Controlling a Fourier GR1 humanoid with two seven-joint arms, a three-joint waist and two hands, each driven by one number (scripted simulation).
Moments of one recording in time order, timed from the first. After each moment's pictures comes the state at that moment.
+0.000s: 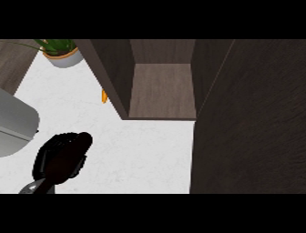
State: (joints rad) left arm -0.27 0.19 0.27 -0.48 0.12 -0.41 -0.92; right arm 0.10 -0.07 -0.04 -2.38 -0.23 0.25 0.39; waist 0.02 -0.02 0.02
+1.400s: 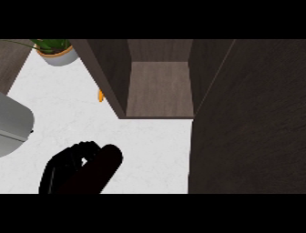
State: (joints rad) left arm 0.23 0.00 -0.14 -1.64 0.35 -0.16 -0.38; right arm 0.10 -0.07 -0.08 -2.31 -0.26 0.30 0.34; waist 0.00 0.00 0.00
